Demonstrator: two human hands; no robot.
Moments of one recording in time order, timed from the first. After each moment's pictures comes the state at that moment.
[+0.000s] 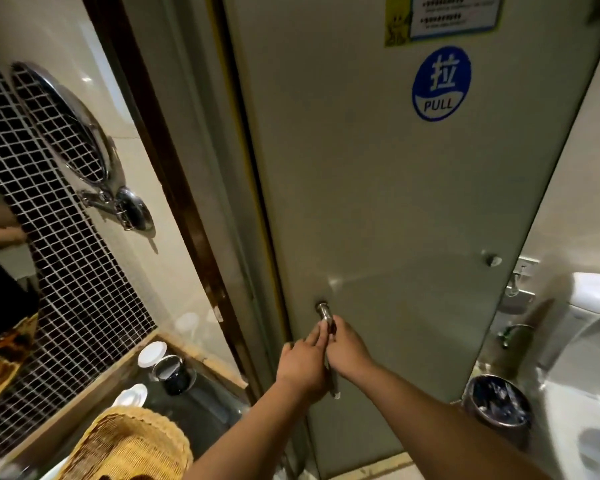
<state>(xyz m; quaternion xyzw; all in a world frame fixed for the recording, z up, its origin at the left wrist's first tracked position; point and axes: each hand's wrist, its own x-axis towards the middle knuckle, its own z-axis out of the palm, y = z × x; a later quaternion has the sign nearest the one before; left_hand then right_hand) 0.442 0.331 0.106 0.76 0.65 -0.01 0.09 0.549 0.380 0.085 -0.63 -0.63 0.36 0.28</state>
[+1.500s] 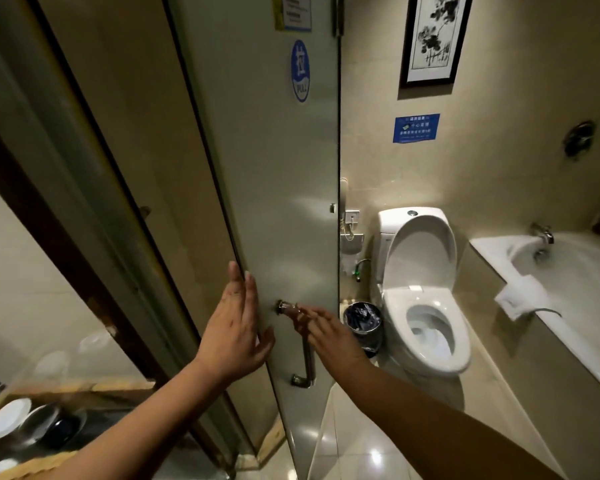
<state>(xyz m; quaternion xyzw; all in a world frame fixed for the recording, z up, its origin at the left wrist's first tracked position) 0.451 0.218 0.145 0.91 0.29 0.29 -0.06 0.655 0.156 0.080 -0.60 -0.70 -0.29 -0.24</state>
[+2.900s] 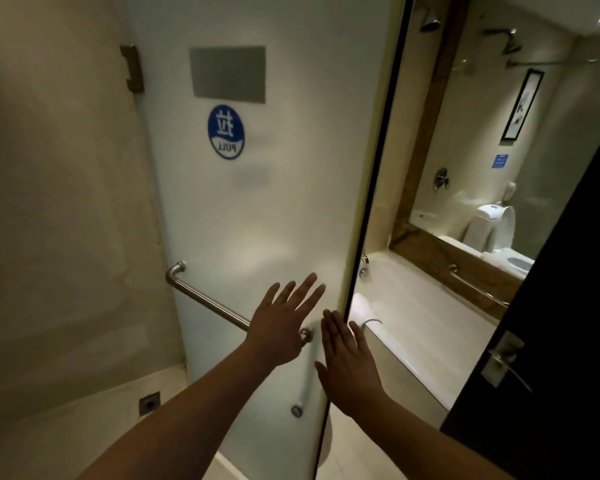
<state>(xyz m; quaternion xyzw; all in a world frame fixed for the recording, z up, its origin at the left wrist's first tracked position) 0.820 0.177 0.193 0.98 0.08 0.15 -0.06 0.911 0.016 0.118 -0.86 -0.47 -0.19 -0.02</state>
